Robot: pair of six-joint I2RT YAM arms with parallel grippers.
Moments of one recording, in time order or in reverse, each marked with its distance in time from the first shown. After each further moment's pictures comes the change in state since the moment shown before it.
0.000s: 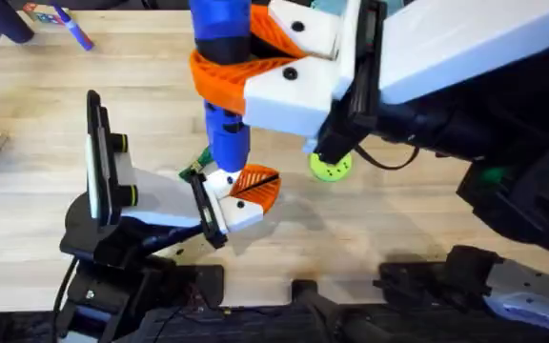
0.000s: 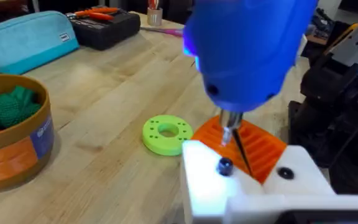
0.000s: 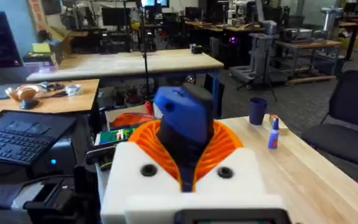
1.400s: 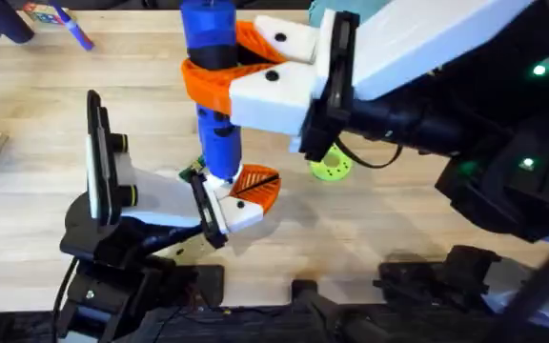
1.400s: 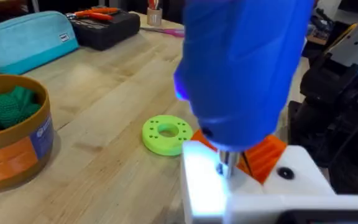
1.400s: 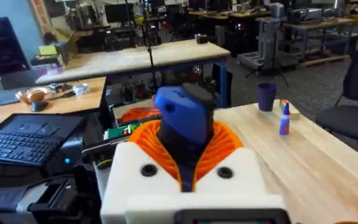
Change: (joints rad) left arm 0.000 0.000 0.000 0.000 0.000 0.000; right arm 0.000 0.059 0.000 0.021 -0.004 0.068
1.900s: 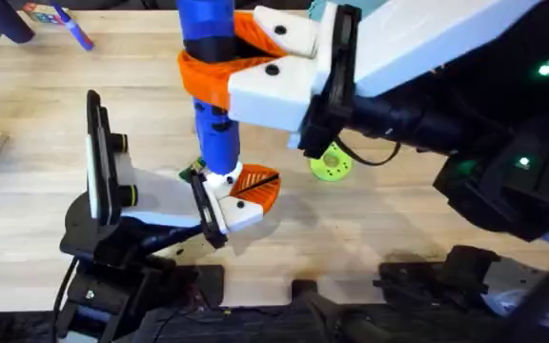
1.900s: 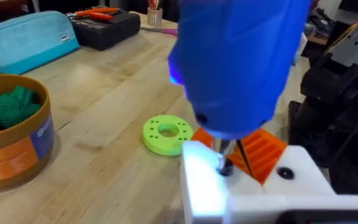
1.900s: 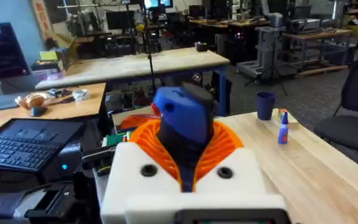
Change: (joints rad) left arm 0.000 0.000 0.000 0.000 0.000 0.000; right arm 0.000 0.008 0.000 0.044 0.000 0.000
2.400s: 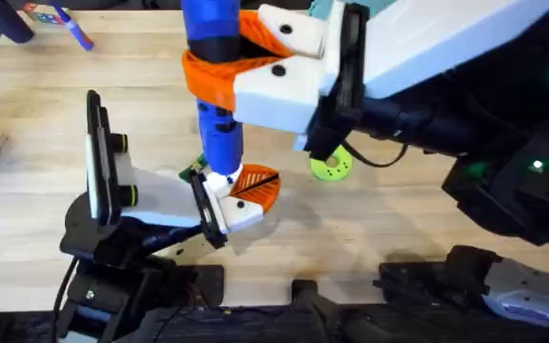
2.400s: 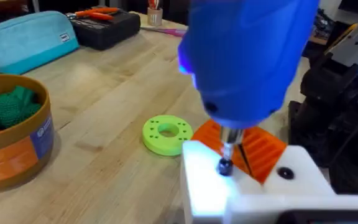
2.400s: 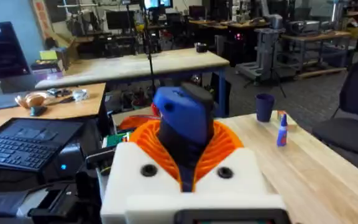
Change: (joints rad) left arm 0.000 0.000 0.000 0.000 0.000 0.000; right arm 0.000 -0.024 0.000 -0.022 0.000 -0.008
